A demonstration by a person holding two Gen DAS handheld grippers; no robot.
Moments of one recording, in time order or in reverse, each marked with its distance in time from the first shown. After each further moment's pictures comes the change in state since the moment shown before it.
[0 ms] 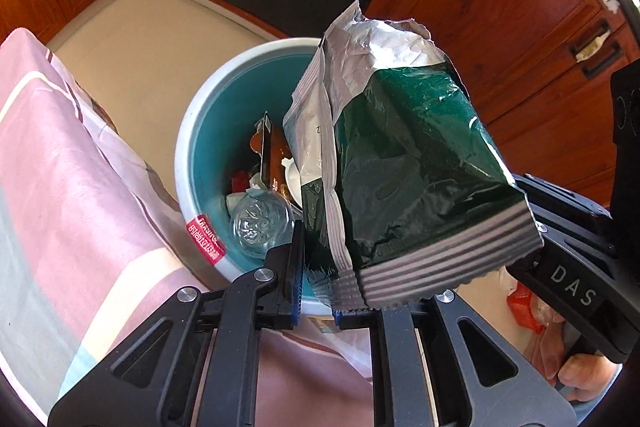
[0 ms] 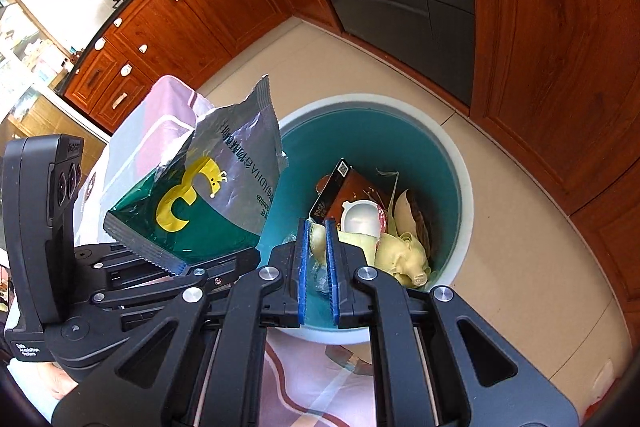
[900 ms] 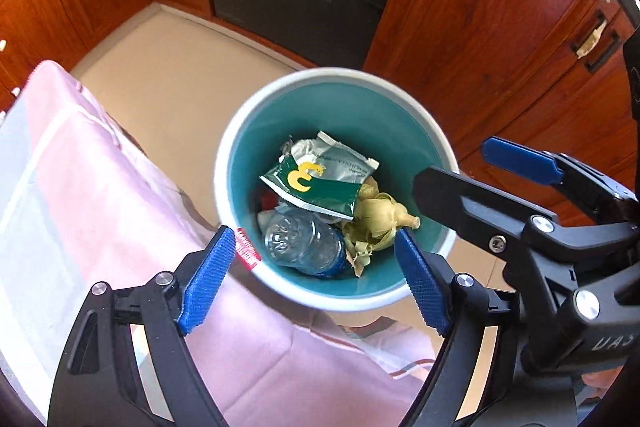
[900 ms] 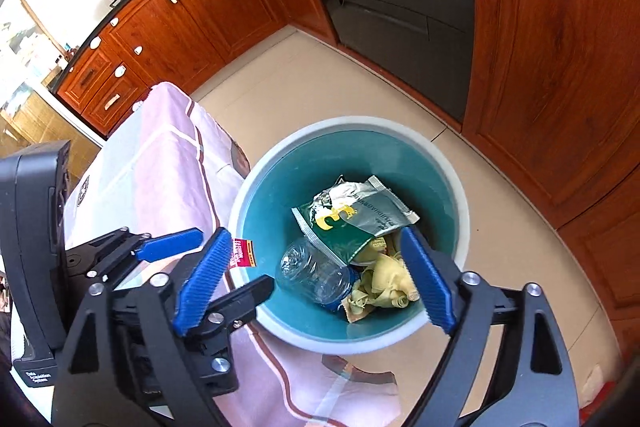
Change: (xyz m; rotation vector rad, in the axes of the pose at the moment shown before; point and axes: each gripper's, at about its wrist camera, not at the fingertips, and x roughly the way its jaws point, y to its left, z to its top) left arm -0.052 -0.016 -0.010 0.051 -0.096 0.111; right arm -0.023 0.024 0.010 -0.036 -0.047 -0.054
